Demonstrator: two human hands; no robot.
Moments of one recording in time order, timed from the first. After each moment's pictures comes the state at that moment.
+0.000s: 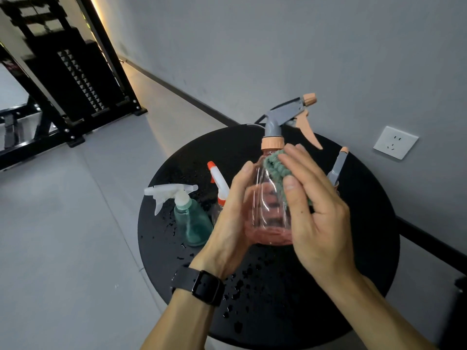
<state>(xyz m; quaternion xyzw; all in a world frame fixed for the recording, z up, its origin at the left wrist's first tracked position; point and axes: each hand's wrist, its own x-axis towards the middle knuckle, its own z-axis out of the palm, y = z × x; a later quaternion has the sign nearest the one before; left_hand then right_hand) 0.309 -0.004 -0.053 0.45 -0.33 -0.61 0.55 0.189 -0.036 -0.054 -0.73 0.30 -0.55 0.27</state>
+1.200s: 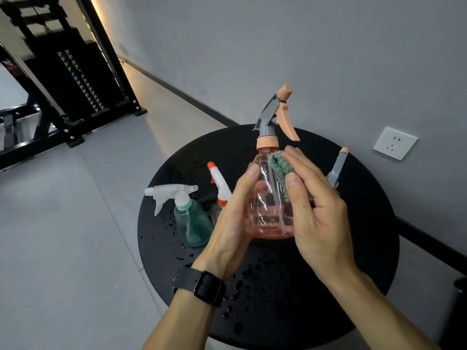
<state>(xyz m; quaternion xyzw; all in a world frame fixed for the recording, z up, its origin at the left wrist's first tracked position) 0.307 -0.004 -0.053 0.48 -0.34 -0.57 0.57 0.188 -0.042 -0.057 -0.71 0.31 -0.53 0.34</state>
